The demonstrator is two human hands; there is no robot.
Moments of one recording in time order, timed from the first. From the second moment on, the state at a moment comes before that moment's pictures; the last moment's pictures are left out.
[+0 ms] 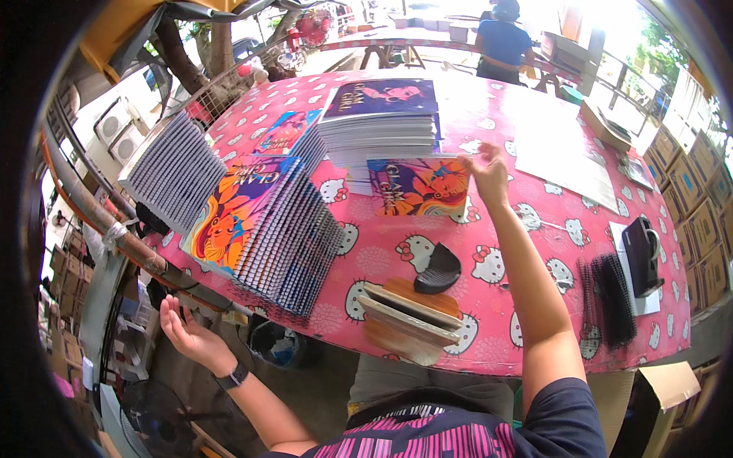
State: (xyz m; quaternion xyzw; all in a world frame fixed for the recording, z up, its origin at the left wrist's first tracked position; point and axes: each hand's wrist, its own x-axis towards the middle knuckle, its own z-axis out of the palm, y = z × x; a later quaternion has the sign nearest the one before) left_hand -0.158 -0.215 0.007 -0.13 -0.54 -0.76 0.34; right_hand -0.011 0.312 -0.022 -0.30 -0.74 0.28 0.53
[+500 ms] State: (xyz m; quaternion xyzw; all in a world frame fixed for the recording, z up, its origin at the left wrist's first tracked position) left_hand -0.058 -0.154 0.042 -0.34 -0.55 -0.59 0.48; right_hand 0.056 0.265 -0.003 -0.24 -0.78 0.24 0.52
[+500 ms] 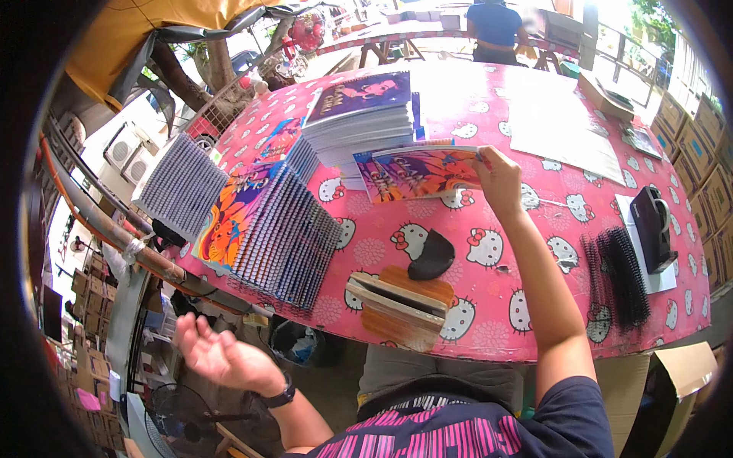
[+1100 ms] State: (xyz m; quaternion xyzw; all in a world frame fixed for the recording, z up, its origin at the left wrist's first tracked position) left_hand -0.071 -0.054 0.020 -0.44 -0.42 -0.77 -0.20; right_hand 0.182 0.091 -0.008 -0.17 -0.80 0.47 0.34
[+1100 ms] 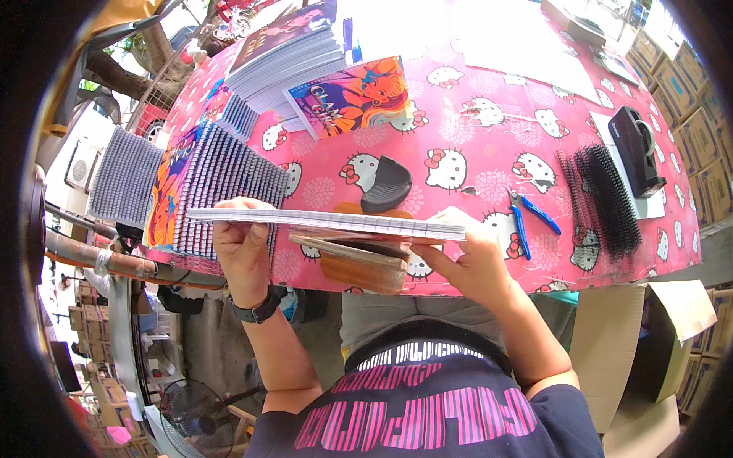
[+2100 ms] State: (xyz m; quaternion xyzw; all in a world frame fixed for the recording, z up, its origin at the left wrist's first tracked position) left_hand -0.095 -0.063 -0.036 -0.32 -0.58 -0.72 -0.23; right_hand 0.324 0.259 -0.091 -0.62 -0.75 0.03 0.24
